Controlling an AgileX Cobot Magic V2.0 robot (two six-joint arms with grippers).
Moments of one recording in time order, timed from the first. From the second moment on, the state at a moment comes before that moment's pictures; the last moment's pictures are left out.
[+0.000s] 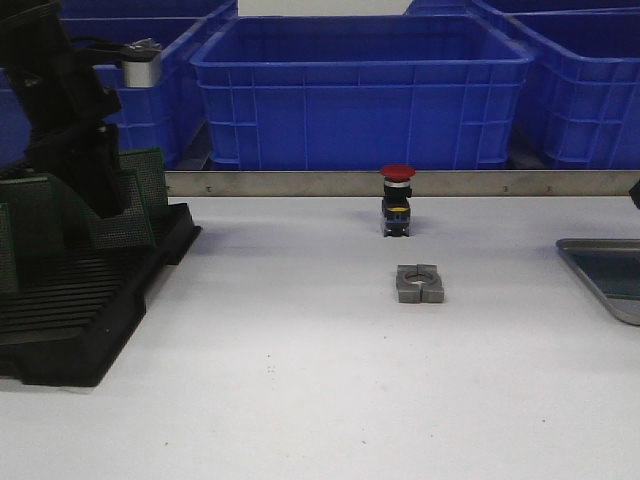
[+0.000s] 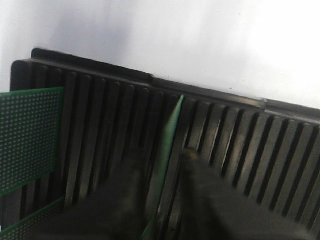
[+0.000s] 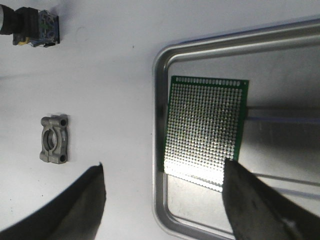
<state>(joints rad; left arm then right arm) -0.14 2.11 -1.78 -0.29 1.18 1.32 -0.41 1.90 -1.19 0.90 0.93 -0.76</state>
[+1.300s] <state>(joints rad) -0.50 1.86 -1.94 -0.64 1.24 1.05 -0.41 1.90 -1.19 0.90 0.93 -0.76</state>
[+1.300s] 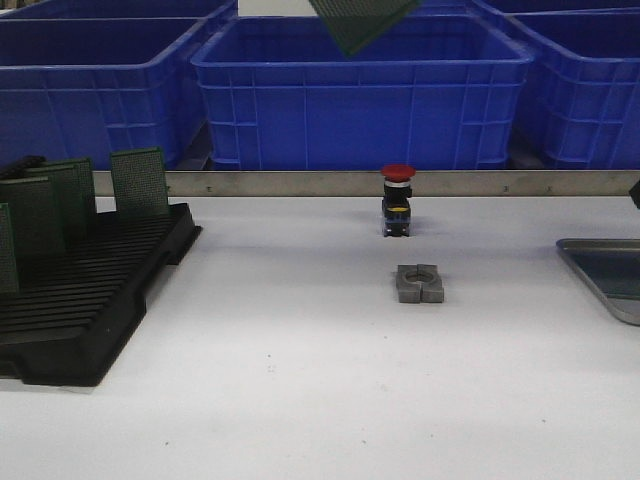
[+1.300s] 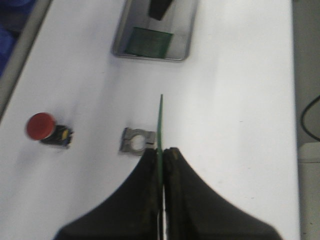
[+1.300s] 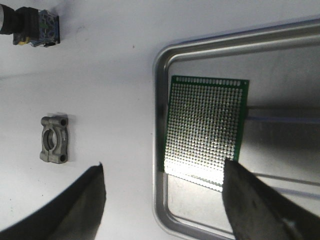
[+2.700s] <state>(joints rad) -0.58 1.86 -1.86 -0.64 1.25 1.04 -0.07 1.56 -1.20 1.11 1.20 -1.56</state>
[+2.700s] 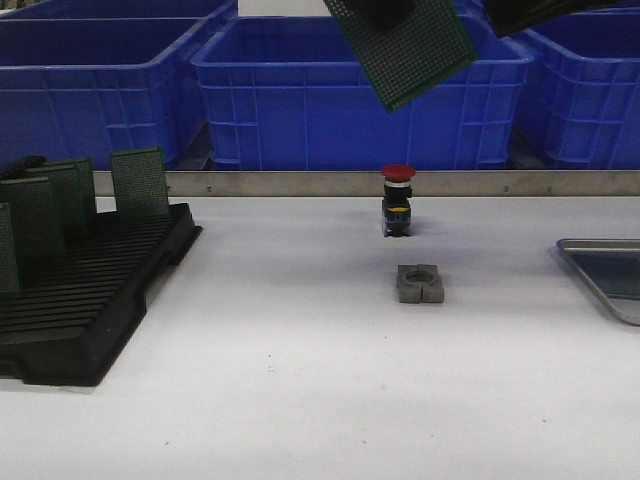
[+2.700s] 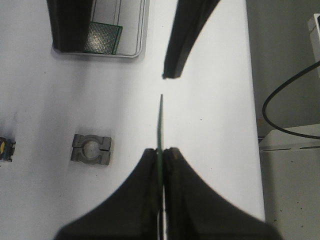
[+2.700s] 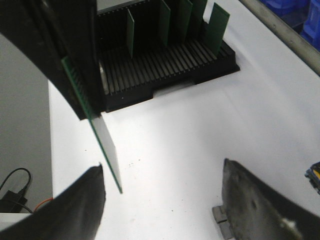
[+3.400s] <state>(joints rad) -0.58 1.86 -1.86 -0.64 1.25 1.04 0.06 1.61 -1.20 1.11 1.20 -1.56</state>
